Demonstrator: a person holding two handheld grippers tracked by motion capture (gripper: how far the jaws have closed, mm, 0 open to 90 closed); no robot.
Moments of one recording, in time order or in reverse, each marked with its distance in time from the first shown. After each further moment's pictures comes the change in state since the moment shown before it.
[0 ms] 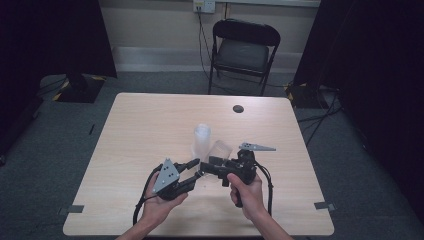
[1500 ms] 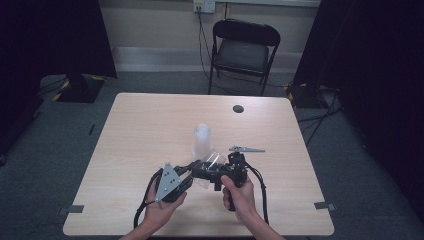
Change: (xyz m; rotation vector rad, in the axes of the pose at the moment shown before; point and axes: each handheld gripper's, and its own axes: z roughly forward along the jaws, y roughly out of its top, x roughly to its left) left arm -0.006 -0.003 -0.003 -0.047 0.075 0.079; right arm 0.001 -0.010 0.020 0.059 0.023 0.077
